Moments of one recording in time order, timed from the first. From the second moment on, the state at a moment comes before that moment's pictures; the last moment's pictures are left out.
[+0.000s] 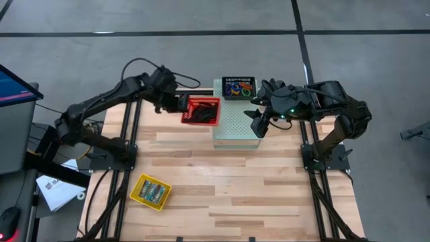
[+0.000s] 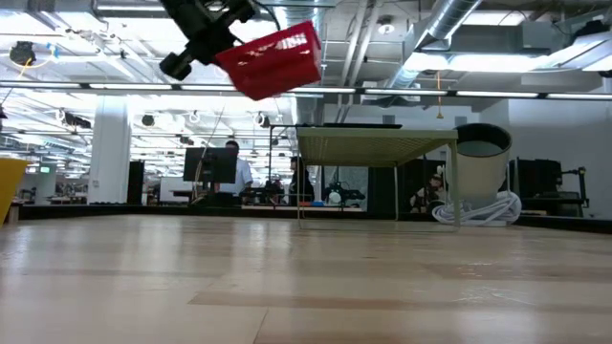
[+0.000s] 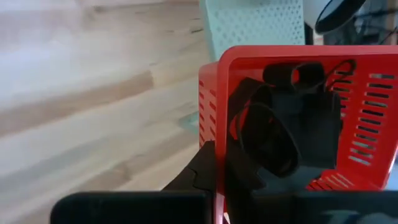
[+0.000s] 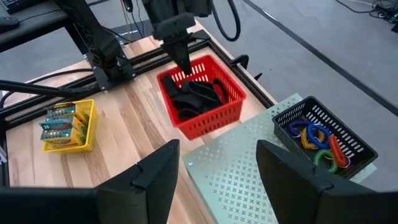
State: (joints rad) left arm 0.55 1.31 1.30 -0.89 0.28 -0.91; right arm 0.15 1.64 2.32 -1.42 0.52 0.46
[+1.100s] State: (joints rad) left arm 0.32 1.72 1.63 -0.88 0.10 -1.21; right arm 0.16 1.64 2.32 -1.46 0.52 0.40
